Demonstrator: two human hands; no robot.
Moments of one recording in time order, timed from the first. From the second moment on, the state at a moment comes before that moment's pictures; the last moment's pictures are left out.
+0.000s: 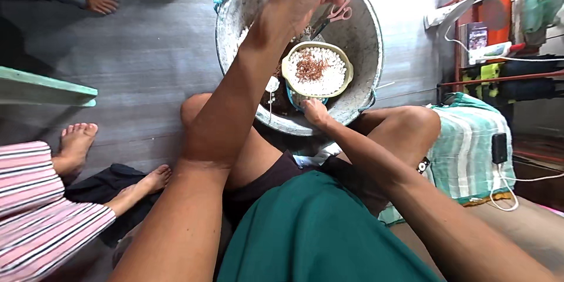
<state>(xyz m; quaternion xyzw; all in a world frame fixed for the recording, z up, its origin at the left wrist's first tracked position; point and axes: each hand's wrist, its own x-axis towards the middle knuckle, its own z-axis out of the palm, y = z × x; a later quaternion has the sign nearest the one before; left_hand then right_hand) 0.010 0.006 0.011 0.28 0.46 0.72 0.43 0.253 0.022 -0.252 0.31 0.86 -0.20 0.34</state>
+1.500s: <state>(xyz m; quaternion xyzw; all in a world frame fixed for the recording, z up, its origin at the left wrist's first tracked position) 0.050 0.045 -0.025 0.47 0.72 0.50 0.13 0.200 0.199 -0.048 0.15 0.37 -0.90 -0.20</state>
